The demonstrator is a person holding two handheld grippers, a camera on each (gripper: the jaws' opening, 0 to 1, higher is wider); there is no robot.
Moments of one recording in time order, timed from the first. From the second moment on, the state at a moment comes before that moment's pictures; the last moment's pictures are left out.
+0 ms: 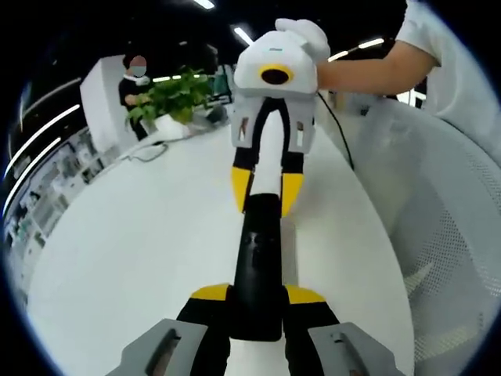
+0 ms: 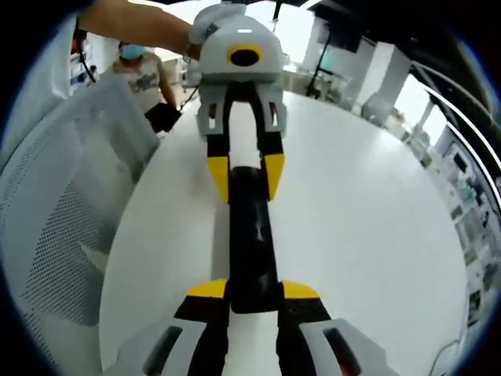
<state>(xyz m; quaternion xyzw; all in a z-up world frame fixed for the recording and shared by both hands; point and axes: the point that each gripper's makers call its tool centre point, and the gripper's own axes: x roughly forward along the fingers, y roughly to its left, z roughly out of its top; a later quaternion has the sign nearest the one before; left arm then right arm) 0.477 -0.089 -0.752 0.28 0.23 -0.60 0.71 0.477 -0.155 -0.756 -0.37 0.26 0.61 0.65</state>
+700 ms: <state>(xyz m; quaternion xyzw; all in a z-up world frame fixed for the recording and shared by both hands) 0.544 -0.084 -0.734 0.30 0.20 -0.59 0.72 0.549 -0.149 -0.739 -0.40 0.24 0.58 0.67</state>
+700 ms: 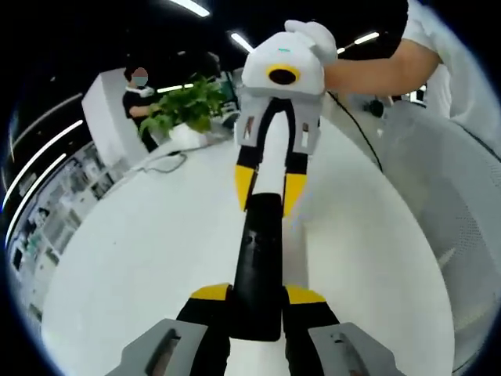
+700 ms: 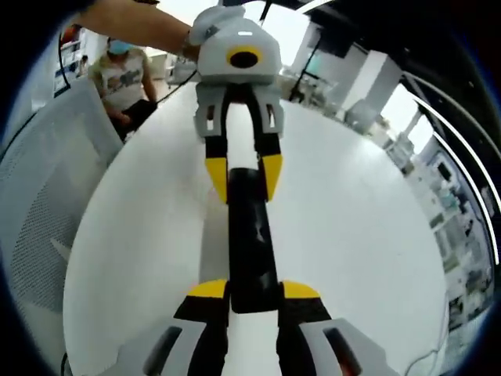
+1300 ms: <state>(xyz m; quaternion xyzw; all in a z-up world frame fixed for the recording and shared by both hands) 0.592 -0.082 -0.734 0.31 0.19 -0.58 0.72 0.597 -0.146 -0.742 -0.41 0.22 0.56 0.68</state>
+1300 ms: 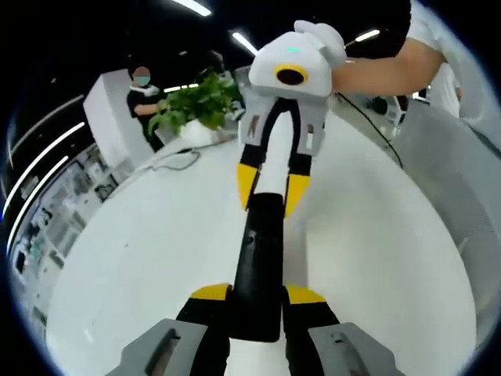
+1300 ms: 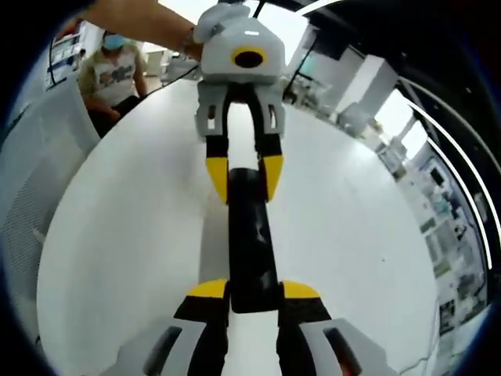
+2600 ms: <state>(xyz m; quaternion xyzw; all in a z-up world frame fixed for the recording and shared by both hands) 0.644 -0.076 -0.768 0.35 0.23 -0.58 0.70 0.645 -0.142 -0.771 -0.39 0.23 0.57 0.68</state>
